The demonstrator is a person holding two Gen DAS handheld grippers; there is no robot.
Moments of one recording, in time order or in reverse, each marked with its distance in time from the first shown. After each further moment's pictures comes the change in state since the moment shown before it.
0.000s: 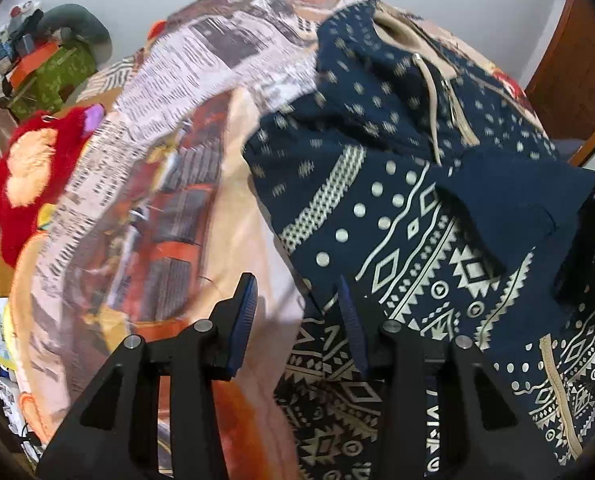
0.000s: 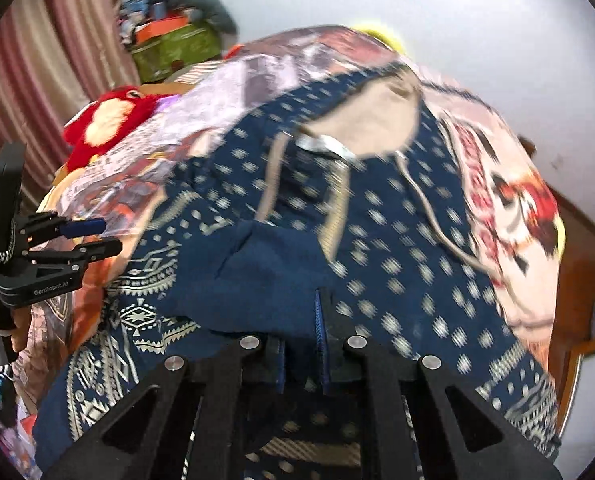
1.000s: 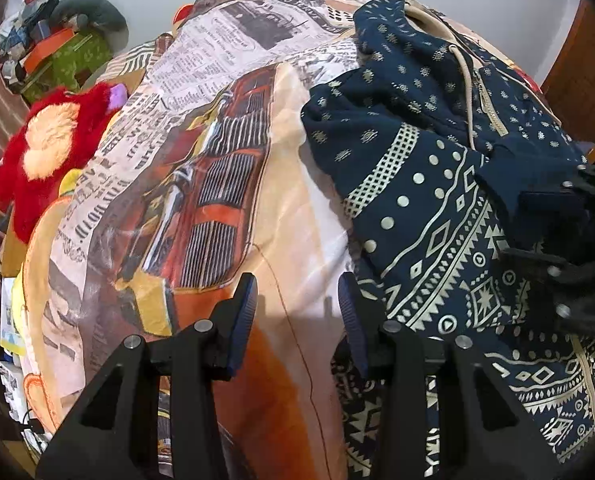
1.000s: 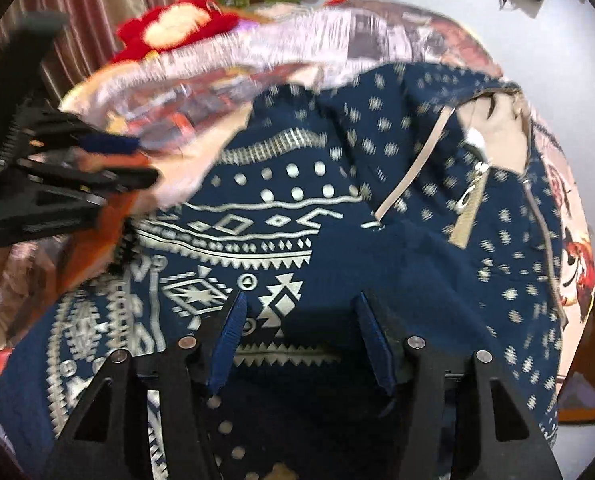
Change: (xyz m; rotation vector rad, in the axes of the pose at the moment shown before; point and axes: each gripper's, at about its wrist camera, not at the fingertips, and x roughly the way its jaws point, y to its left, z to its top) left arm -0.009 0.035 -0.028 -0.038 0.009 0.037; right arm 0.070 0.109 -0.006 -0.344 0.141 -0.003
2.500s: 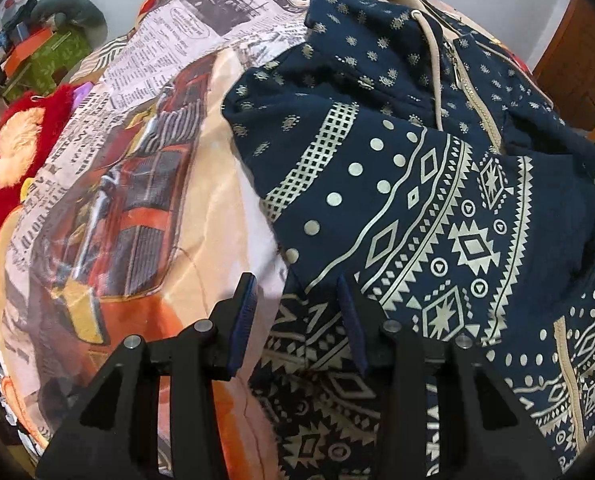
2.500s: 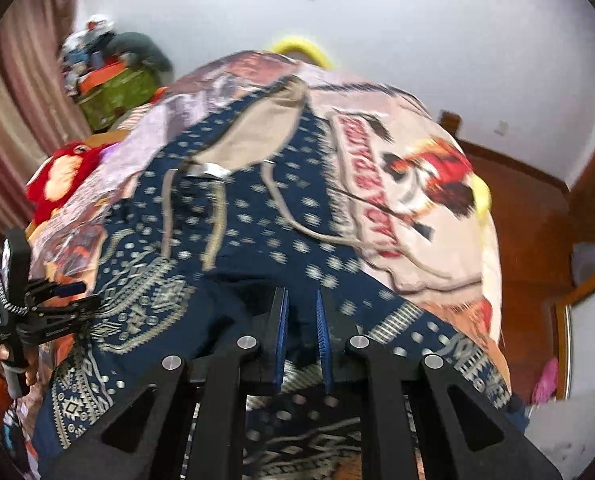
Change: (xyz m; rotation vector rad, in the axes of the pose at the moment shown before) left arm 0.021 -0.041 0.012 0.032 0.049 -0.032; right arm -0.115 -0.182 -0.101 0.567 -0.197 -0.117
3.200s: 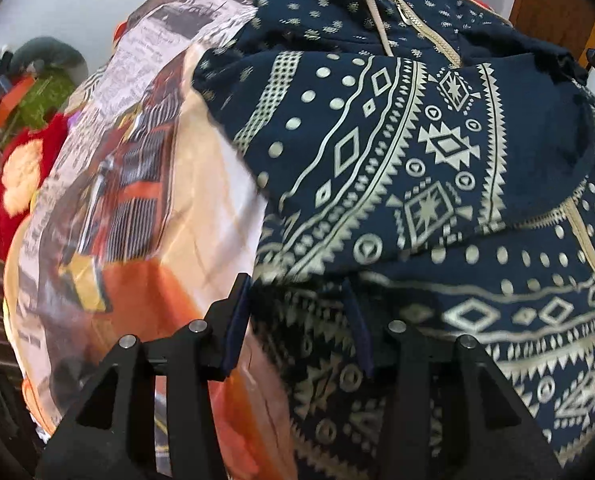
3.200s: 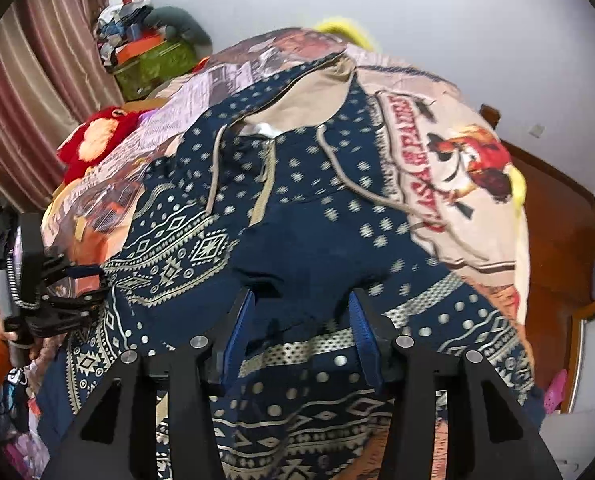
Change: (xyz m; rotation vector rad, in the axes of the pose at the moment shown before) left arm -0.001 -0.034 -0.046 0.194 0.003 0.069; right arm -0.002 0.044 -0.027 -0.145 0.070 0.127
